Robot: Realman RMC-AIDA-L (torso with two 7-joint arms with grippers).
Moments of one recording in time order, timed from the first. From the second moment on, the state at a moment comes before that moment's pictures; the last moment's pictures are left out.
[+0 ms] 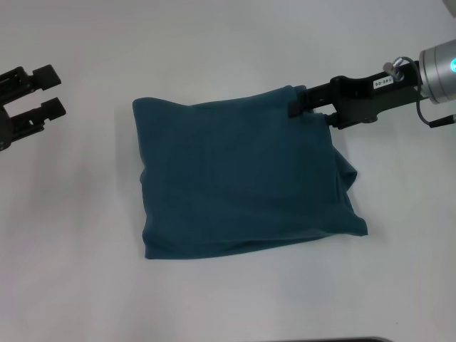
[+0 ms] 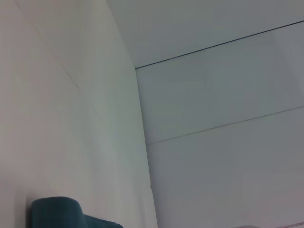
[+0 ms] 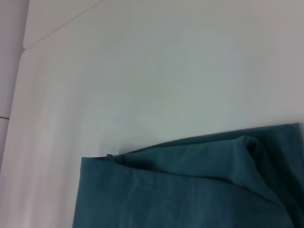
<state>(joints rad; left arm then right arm) -0.38 -2.03 -2.80 -0.70 -1.15 1.81 -2.39 0.78 1.98 -0.75 -0.52 -2.34 -1.39 2.59</state>
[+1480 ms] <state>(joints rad) -0.38 -2.04 -2.80 -0.70 -1.15 1.81 -2.39 0.79 2.00 -0.76 -0.55 -2.33 -1.37 2.56</state>
